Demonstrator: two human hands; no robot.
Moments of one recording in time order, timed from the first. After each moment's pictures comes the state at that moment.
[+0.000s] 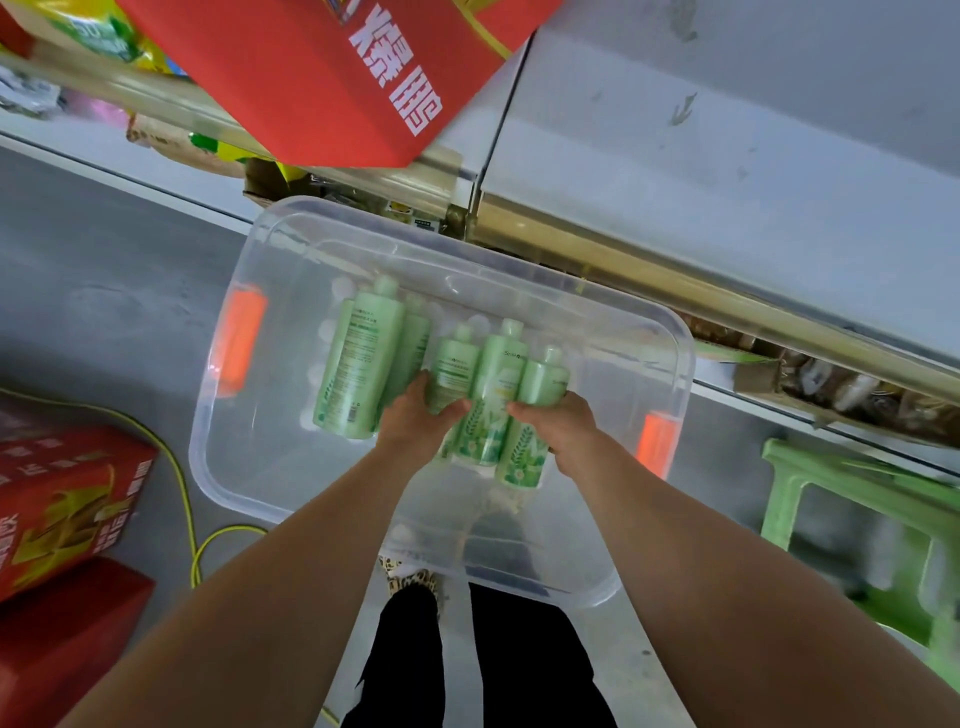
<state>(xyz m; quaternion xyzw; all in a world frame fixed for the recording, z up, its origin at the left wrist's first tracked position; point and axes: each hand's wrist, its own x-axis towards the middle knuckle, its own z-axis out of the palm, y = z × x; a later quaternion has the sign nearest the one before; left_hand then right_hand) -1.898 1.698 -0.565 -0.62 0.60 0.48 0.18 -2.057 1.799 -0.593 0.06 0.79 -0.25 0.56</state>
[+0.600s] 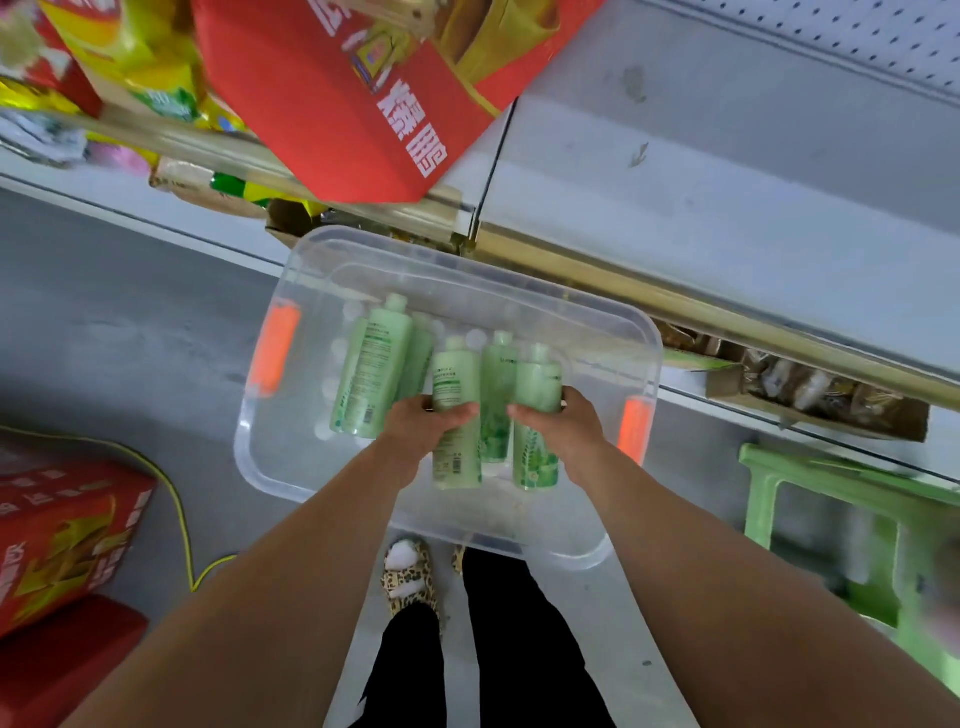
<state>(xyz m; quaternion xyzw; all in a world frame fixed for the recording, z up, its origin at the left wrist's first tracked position) -1.888 1.694 -0.522 -0.62 0.40 0.66 0.09 -2.050 1.813 -0.543 0.00 0.80 -0.30 0.52</state>
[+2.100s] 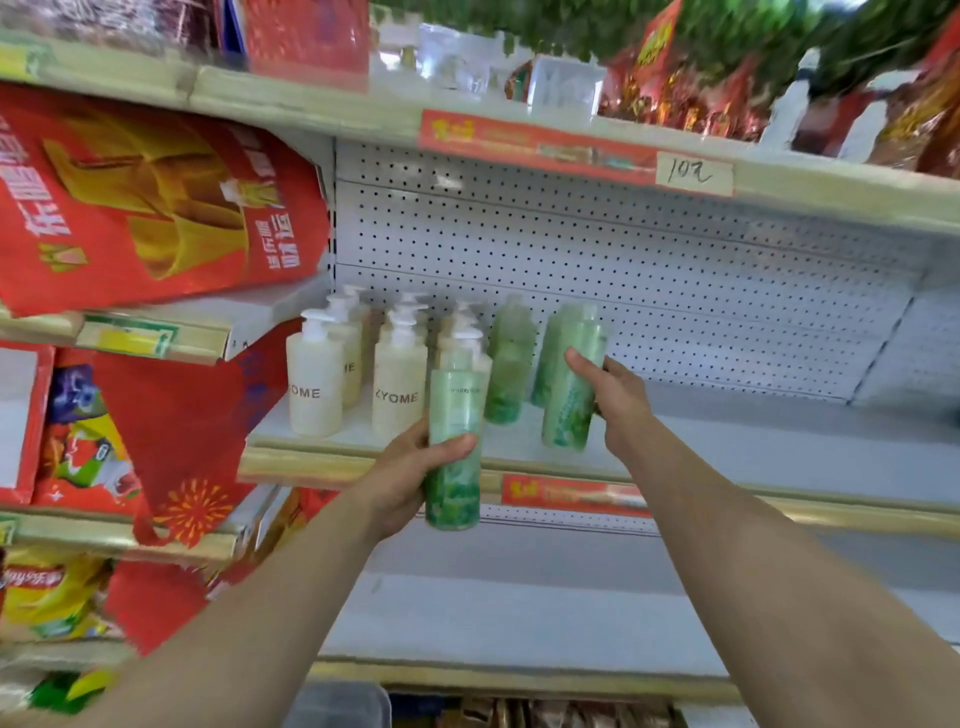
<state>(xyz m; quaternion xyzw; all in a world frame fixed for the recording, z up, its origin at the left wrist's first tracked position) -2.109 1.762 -0.048 -0.10 0.57 0.80 -0.15 -2.314 1.922 0.025 -0.17 0.68 -0.71 0.13</state>
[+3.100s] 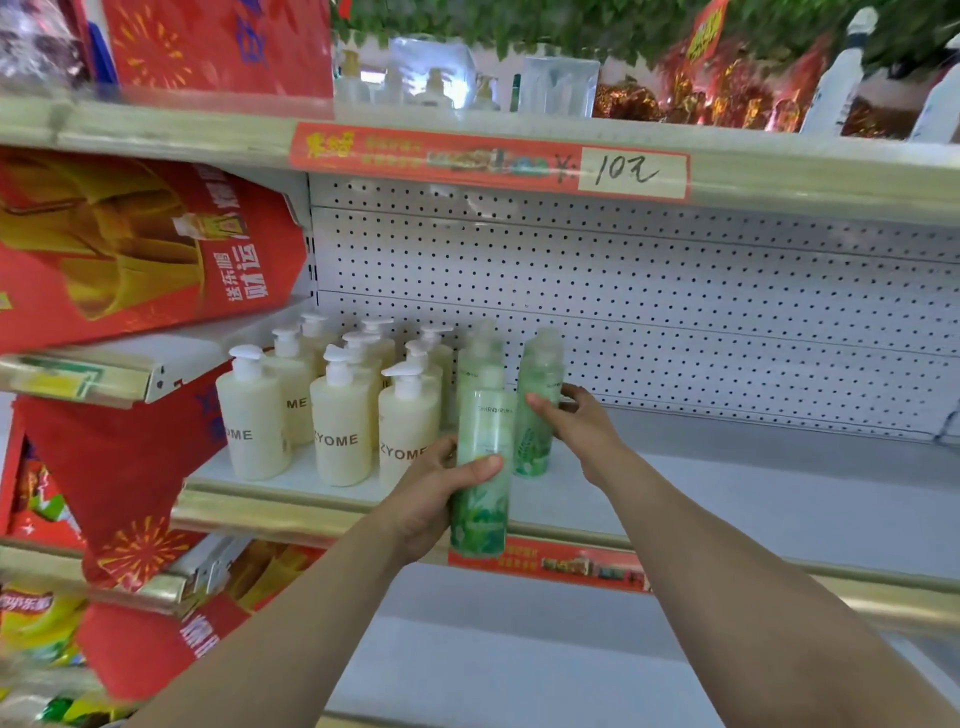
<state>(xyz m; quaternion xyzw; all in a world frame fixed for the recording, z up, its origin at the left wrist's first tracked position) -2.219 1.814 -0.029 -0.11 0.57 0.80 -0.18 -2.432 1.895 -0.008 -0.27 0.70 -0.63 0.19</state>
